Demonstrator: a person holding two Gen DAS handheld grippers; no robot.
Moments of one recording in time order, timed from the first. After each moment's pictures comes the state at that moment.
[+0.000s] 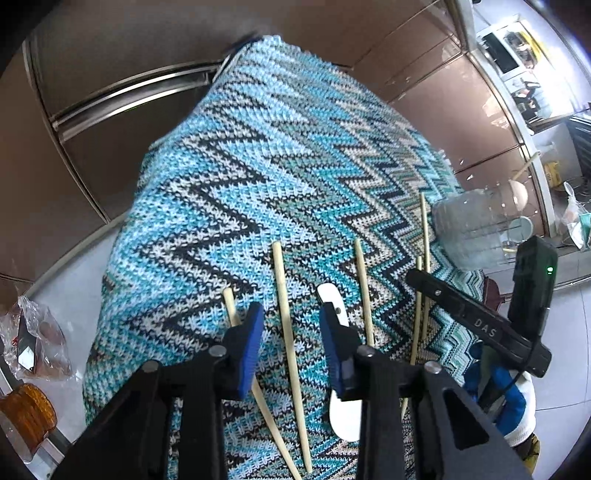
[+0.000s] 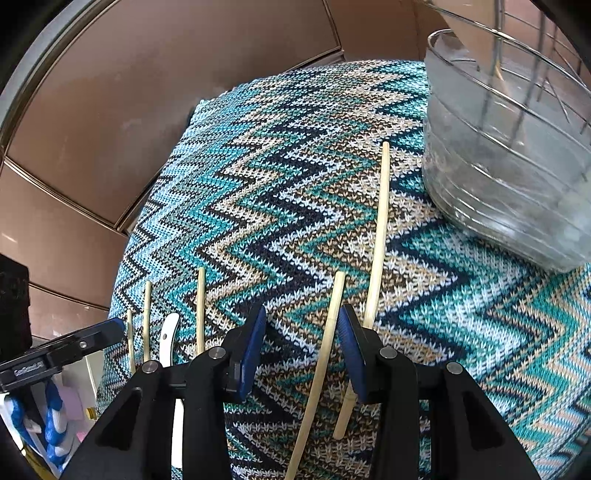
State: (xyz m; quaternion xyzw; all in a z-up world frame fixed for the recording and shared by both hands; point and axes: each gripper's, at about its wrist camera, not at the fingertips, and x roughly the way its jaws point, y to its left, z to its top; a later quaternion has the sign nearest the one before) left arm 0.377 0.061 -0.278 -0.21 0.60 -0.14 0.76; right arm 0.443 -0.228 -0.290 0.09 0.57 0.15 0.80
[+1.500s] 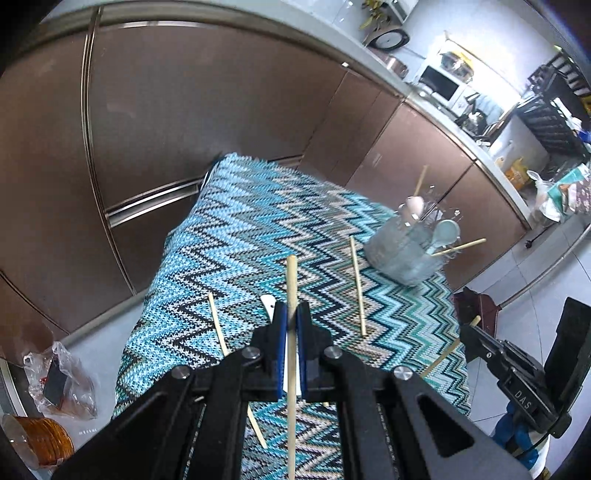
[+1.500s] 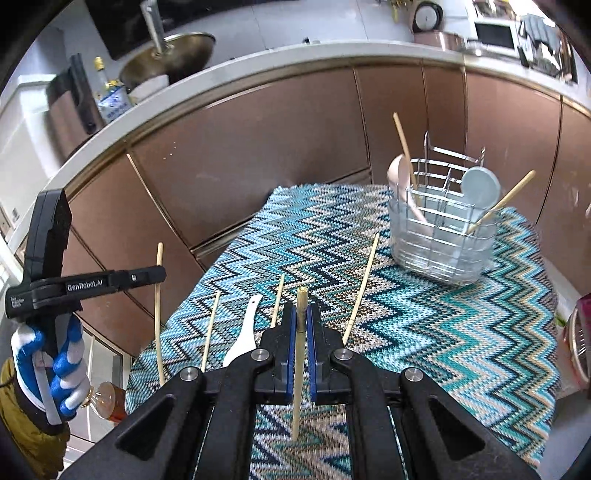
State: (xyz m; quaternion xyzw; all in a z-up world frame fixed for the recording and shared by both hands) left arm 0.263 0.037 -0.144 -0.15 0.44 -0.12 0.88; right arm 0.264 -0.264 -0.157 0.05 0.37 0.19 0.91
